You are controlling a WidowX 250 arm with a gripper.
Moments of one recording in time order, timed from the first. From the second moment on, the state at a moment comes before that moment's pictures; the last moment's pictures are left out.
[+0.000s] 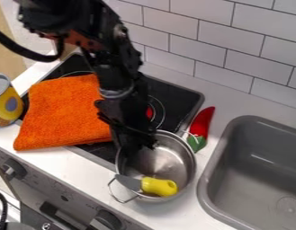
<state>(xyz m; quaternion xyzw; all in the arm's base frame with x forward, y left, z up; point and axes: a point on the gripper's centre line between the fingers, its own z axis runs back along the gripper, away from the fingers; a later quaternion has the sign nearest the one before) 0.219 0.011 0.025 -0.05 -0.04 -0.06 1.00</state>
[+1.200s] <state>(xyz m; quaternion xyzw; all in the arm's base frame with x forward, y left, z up) 0.279 0.058 0.061 -0.07 -0.10 0.52 0.84</state>
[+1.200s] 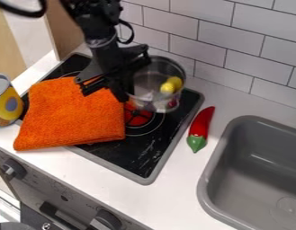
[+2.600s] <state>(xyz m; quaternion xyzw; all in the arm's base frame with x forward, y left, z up) 0.334 0.067 0.020 -0.03 -0.12 0.63 0.77</state>
